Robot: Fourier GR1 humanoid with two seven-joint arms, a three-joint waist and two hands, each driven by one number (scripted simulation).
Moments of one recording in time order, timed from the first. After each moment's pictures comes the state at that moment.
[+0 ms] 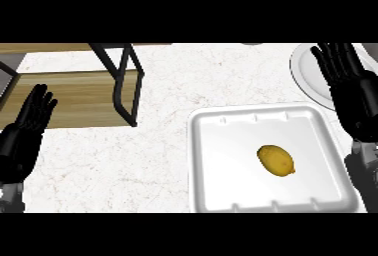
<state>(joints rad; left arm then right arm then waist) -0.05 0.55 -0.10 -1.61 0.34 0.21 -0.06 -0.37 -0.42 0.08 -1.70 -0.23 -0.12 0.11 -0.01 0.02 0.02</state>
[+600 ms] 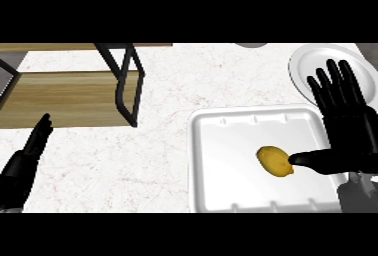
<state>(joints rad) 0.09 0.58 -0.15 -1.52 0.15 0.26 -0.13 -0.17 -0.27 0.00 -1.77 -0.49 -0.03 0.03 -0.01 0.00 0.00</state>
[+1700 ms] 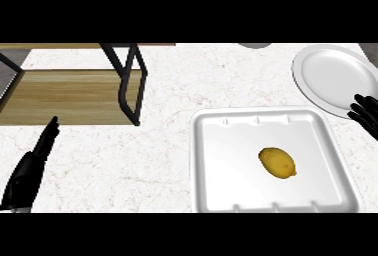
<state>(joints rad) 0.08 0.52 -0.14 -1.46 0.06 0.24 -0.15 0.06 -0.66 -0.13 -1.88 -0.47 0.40 0.15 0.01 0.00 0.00</state>
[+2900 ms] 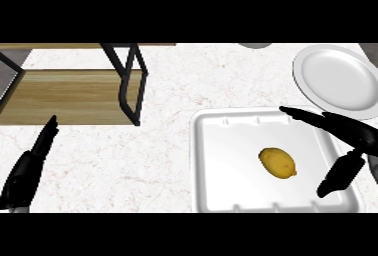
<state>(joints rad) 0.09 0.46 -0.06 -1.49 -0.01 0.16 -0.13 -0.28 -0.61 0.14 -1.48 0.01 0.70 0.16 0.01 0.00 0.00</state>
